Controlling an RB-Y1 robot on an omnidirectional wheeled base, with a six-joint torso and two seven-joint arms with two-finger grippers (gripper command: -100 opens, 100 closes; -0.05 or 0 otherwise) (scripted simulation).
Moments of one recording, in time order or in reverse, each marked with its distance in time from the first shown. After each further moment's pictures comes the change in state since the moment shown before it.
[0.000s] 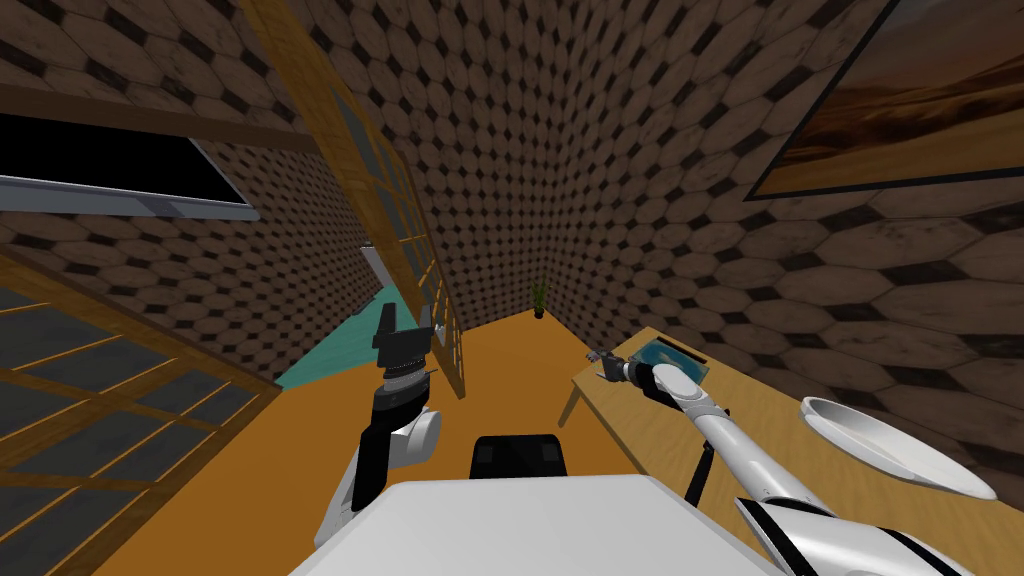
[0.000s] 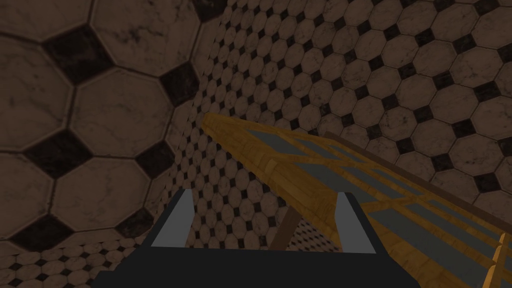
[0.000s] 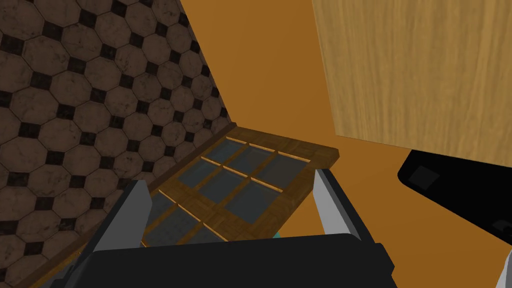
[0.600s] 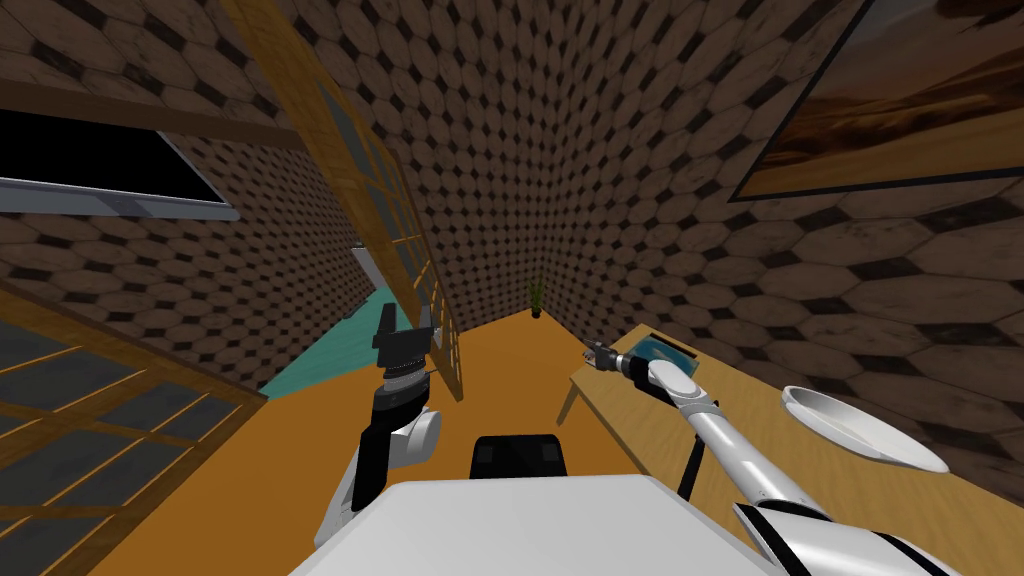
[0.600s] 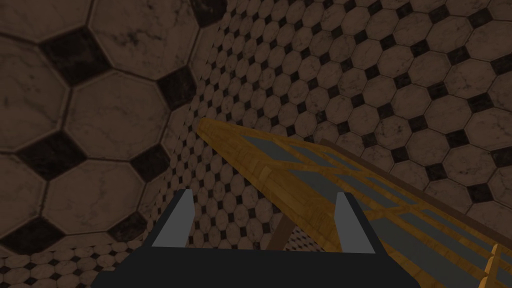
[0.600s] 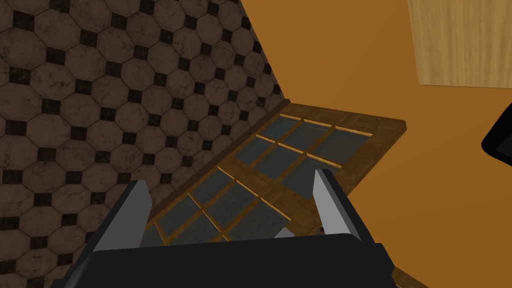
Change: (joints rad) left arm 0.000 0.000 0.000 0.000 0.000 0.000 0.000; right arm 0.013 0.023 0.010 -0.106 -0.137 0.043 -0.087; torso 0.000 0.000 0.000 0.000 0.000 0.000
